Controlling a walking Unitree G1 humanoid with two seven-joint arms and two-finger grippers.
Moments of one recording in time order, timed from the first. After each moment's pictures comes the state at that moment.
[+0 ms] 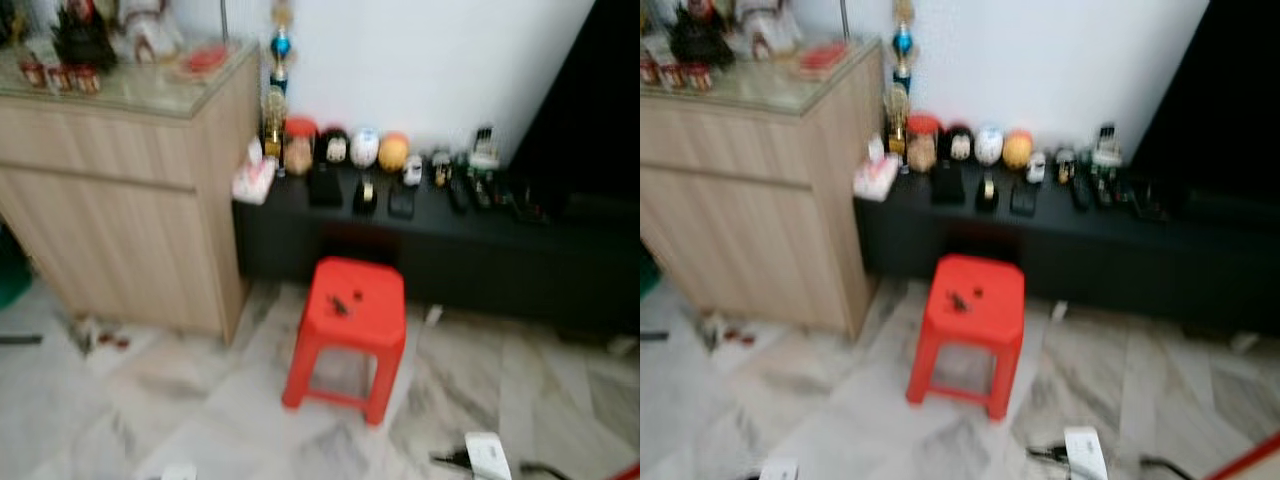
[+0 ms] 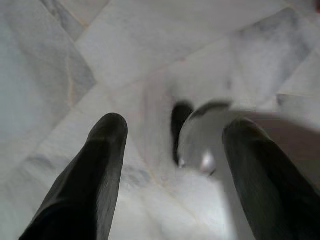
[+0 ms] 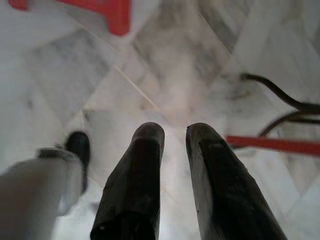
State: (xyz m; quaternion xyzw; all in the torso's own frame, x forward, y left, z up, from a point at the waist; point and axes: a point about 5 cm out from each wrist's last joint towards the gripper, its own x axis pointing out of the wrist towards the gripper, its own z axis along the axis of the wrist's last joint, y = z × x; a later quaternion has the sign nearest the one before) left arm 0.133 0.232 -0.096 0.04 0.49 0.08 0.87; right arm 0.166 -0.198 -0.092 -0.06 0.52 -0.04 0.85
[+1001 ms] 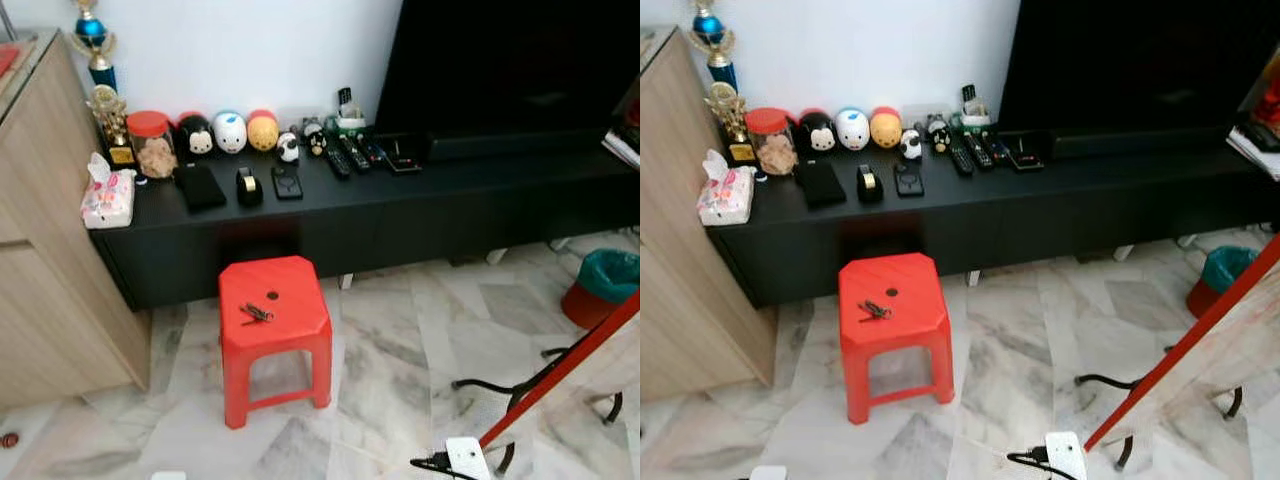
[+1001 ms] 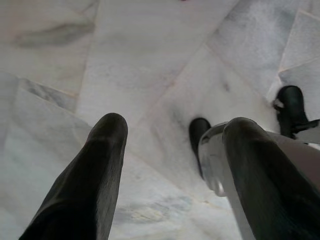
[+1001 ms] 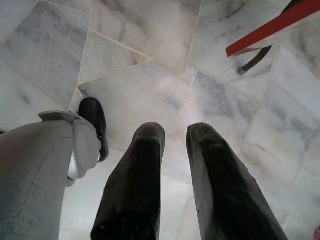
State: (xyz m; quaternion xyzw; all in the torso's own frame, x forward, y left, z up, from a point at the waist) left arm 0.127 0.235 -0.096 0.06 0.50 0.07 0.86; right arm 0.154 -0.188 -0.098 -0.06 0.54 -0.03 0.84
